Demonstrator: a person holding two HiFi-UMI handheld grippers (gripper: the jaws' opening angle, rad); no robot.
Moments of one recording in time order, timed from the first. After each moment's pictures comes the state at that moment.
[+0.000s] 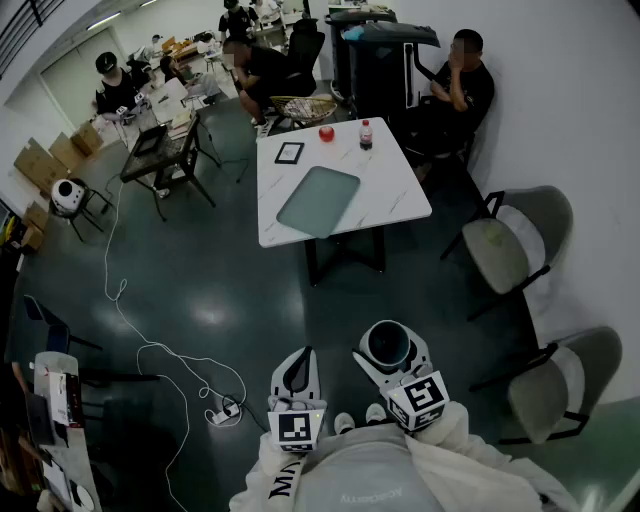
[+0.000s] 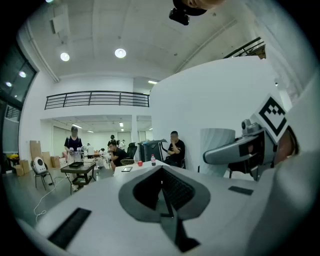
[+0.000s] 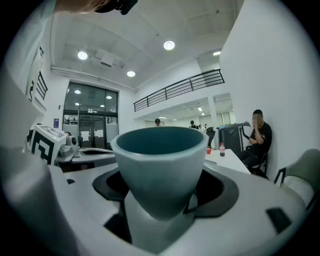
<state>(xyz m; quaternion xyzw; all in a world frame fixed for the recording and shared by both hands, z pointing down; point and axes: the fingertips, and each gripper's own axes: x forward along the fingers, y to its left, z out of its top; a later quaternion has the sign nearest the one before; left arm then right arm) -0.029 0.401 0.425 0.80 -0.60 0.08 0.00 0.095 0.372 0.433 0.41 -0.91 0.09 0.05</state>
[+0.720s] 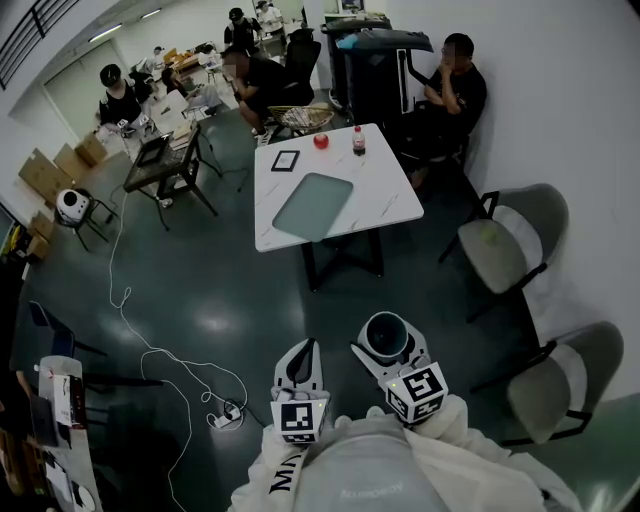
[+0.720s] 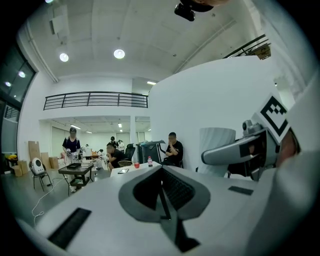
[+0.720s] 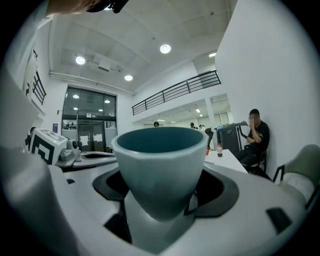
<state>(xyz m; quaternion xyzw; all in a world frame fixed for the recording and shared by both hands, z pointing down) 0.009 0.399 0.415 0.80 -0.59 0.08 0.00 0.125 0.375 0.423 0.42 -0.90 0.10 0.03</state>
